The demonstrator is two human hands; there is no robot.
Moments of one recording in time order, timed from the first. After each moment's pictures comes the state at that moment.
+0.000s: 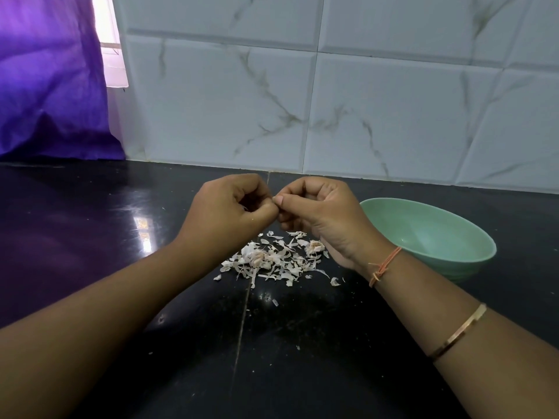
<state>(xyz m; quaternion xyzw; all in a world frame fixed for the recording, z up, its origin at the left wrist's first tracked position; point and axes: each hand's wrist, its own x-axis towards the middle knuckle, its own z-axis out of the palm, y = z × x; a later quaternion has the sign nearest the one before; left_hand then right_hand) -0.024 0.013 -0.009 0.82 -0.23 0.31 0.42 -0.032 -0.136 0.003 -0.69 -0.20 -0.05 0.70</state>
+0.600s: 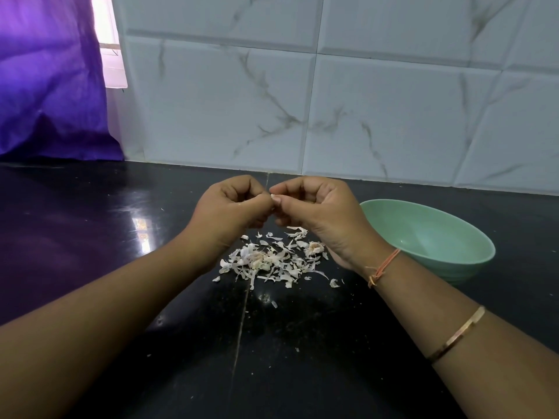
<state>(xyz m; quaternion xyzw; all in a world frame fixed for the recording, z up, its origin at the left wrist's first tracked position) -0.017 0.010 -0.011 0.70 -0.19 0.13 0.67 -0.031 -0.135 0.002 -0.69 -0.22 -0.08 0.68</state>
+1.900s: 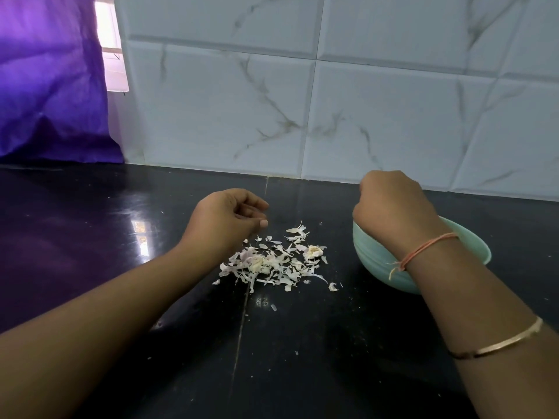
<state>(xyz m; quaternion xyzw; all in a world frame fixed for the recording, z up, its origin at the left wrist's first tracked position) -0.012 0.016 -0.014 0.83 -0.11 0.14 0.53 -0.048 -0.175 0.045 -0.97 0.07 -0.21 0.02</state>
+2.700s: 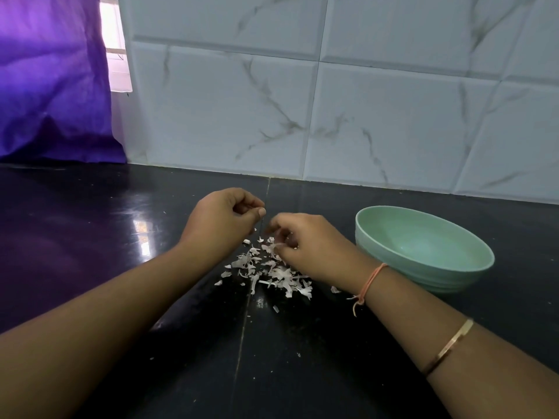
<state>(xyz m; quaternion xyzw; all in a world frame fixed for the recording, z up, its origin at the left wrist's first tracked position) -0.012 0.017 -0.013 0.85 -0.09 0.19 0.48 -0.024 -0.134 -0.014 -0.93 -0.26 -0.12 0.22</state>
